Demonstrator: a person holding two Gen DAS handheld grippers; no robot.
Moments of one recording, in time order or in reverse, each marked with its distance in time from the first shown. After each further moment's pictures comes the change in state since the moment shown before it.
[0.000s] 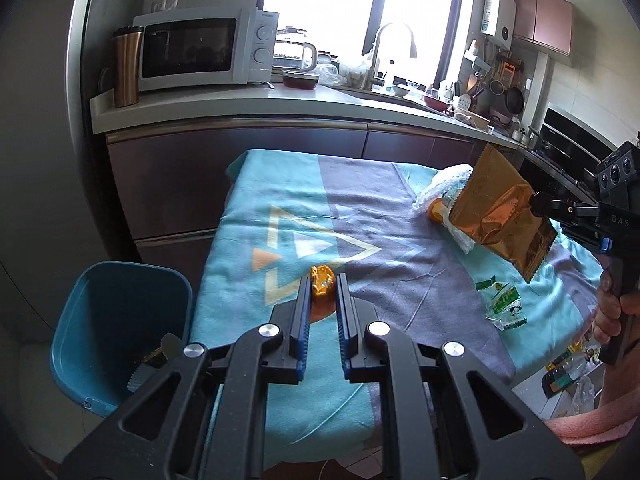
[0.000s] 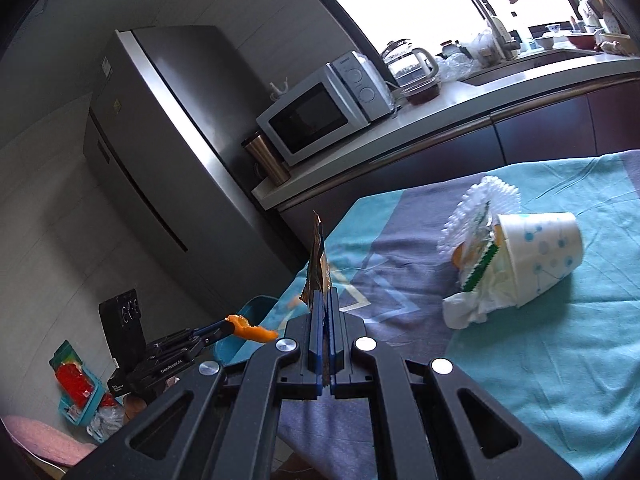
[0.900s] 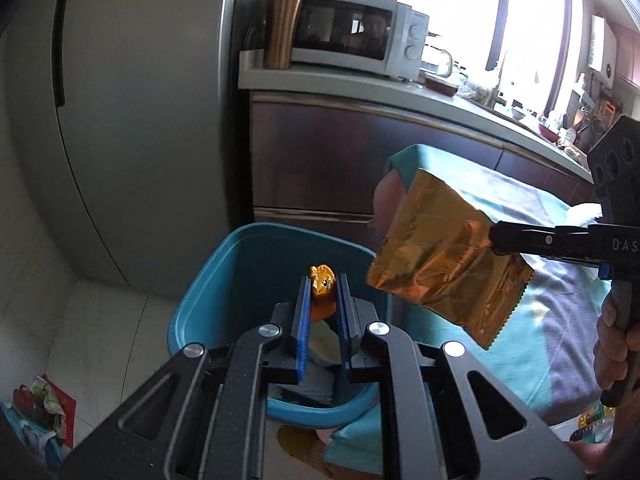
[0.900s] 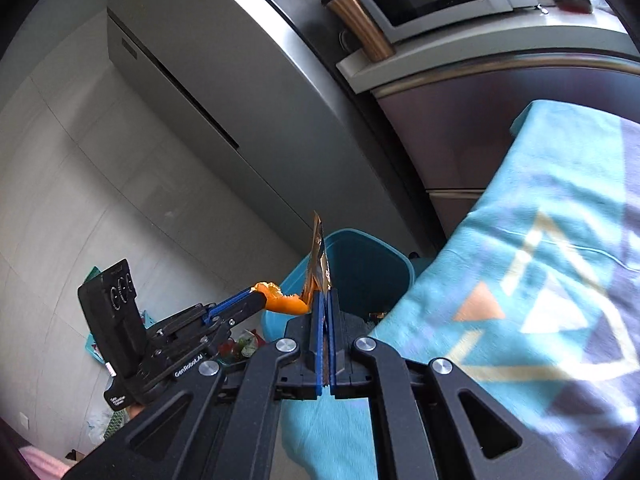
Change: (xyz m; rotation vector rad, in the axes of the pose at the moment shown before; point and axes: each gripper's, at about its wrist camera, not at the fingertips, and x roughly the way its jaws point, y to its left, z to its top) left arm -0.020 0.159 -0.028 -0.216 0.028 0.325; right arm 0.253 0.126 -0.012 -0.108 0.403 0.214
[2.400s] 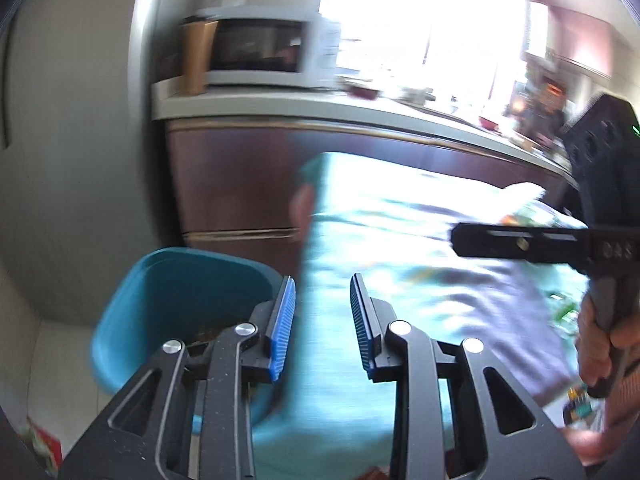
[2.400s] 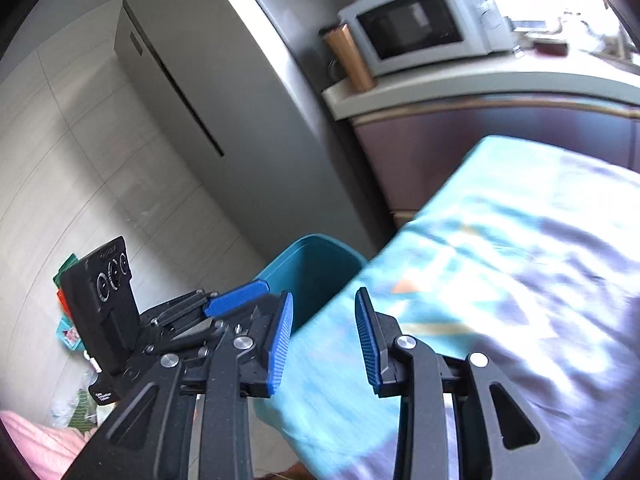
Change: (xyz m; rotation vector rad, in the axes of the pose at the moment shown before) left arm -0.011 -0.094 -0.002 0.152 -0.071 -0.223; right arm -0.099 0.001 -0.036 -0.081 -0.102 -0.133
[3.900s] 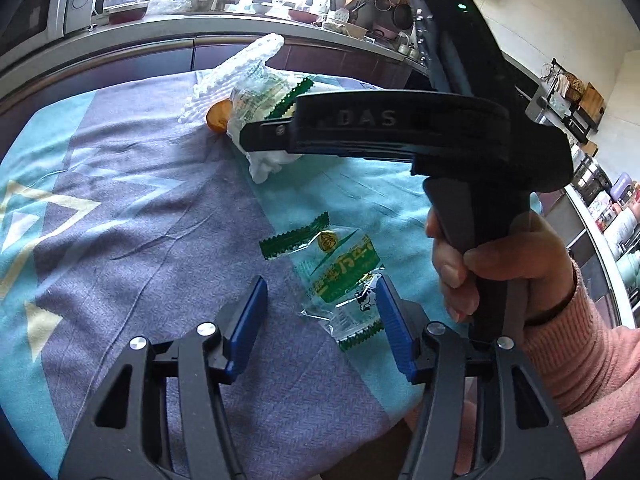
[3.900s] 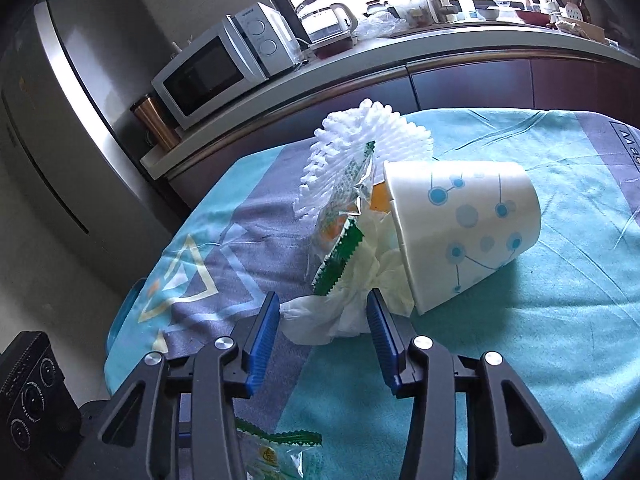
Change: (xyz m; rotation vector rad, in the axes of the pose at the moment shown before) left arm 0.100 -0.255 -0.039 0.252 0.333 -0.534; right arm -0.102 -0.171 -0.059 0.297 -0.120 -0.425
